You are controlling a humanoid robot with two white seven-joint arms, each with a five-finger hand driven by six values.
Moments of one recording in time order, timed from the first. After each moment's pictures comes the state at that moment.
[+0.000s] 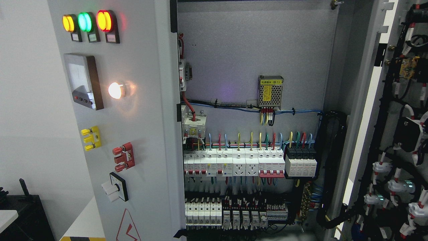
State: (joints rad) left arm 0.06 -0.04 0.15 0.00 -0.16 -0.14 -0.17; right arm -0.38 0.00 0.54 -1.56 -0.52 0.11 0.60
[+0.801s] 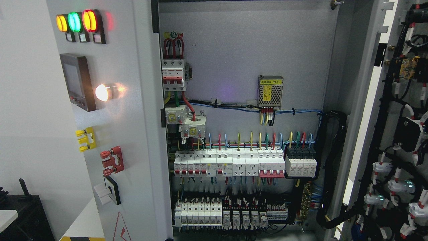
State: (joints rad) left arm 0.06 -0.04 0.15 0.00 -0.16 -0.15 -0.17; right arm -0.38 0.00 0.58 -1.57 -0.52 0.11 0.60
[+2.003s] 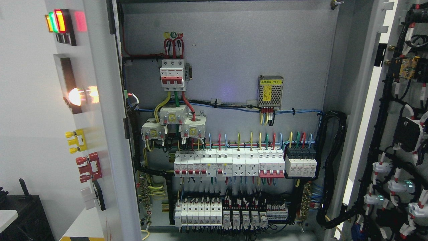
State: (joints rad) left arm 0.06 -0.04 0.15 0.00 -0.16 -0.15 -0.17; right arm -0.38 0.05 0.63 -1.56 -0.50 0.12 0.60
